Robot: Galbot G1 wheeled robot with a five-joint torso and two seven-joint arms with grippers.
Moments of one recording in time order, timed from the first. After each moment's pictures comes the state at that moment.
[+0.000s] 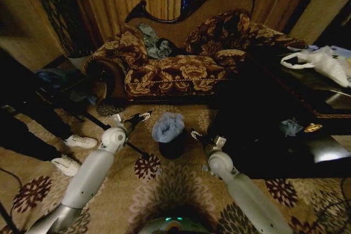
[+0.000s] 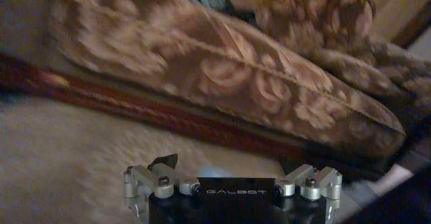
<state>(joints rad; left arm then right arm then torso) 0.65 -1.08 -0.19 -1.66 -1.15 0.55 -0.29 -0.99 1.08 0.00 1.81 0.93 -0.15 0.50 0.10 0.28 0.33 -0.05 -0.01</state>
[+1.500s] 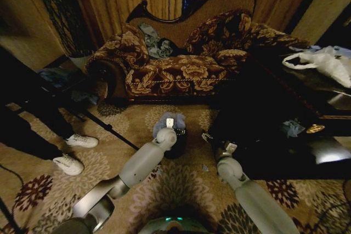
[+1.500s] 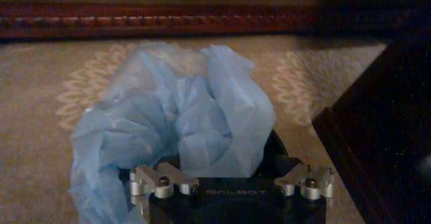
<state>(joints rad) 0.51 -1.33 0.25 -1.43 -0.99 0.67 -0.63 -0.99 1.04 0.06 1.79 0.93 -0.09 0.55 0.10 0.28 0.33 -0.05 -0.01</state>
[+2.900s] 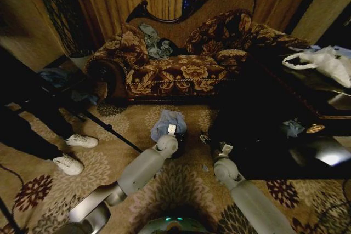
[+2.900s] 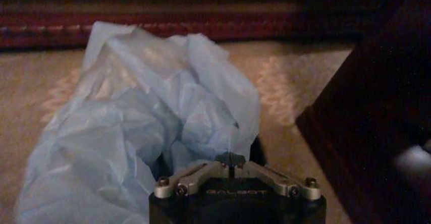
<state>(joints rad) 0.56 -1.31 0.29 -1.52 -0.96 0.61 -0.63 -1.00 1.06 0.04 1.76 0.86 -0.09 0.56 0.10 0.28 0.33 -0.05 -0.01</state>
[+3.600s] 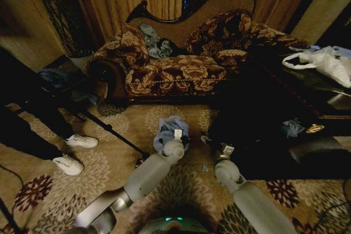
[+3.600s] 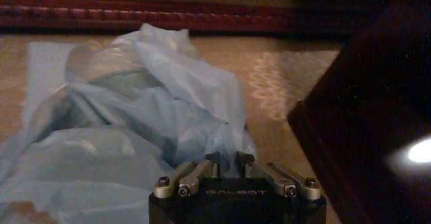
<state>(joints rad) 0.62 -1.37 0.27 -1.45 -0.89 0.55 -0.60 -1.03 1.03 0.05 1.80 0.86 -0.08 0.58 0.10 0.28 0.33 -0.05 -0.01</state>
